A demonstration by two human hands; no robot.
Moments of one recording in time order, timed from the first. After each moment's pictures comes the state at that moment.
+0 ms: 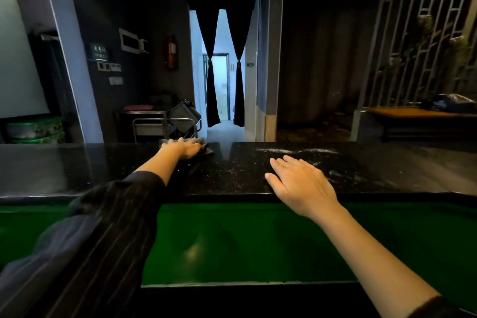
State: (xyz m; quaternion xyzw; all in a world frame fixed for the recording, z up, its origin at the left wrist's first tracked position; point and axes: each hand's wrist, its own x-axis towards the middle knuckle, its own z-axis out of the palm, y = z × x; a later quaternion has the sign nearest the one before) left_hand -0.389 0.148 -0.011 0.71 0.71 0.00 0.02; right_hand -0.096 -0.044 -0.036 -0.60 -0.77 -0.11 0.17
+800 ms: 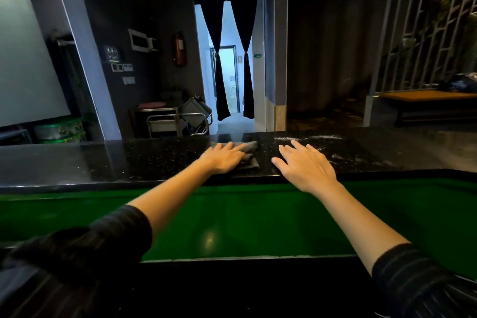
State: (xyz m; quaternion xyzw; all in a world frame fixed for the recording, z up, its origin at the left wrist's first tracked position) left_hand -0.313 0.022 -0.017 0.82 0.57 0.01 -0.02; right_hand -0.099 -0.051 -0.030 -0.62 -0.76 -0.10 0.15
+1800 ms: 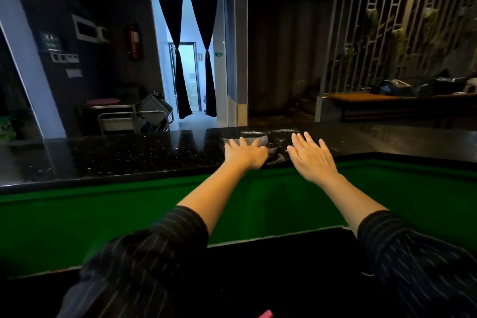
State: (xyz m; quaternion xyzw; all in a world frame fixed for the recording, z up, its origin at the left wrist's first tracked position) left_hand -0.194 -0.042 -0.013 0.80 0.59 0.05 0.05; right_hand -0.020 -0.076 -0.046 -0.73 -0.66 -0.09 0.17
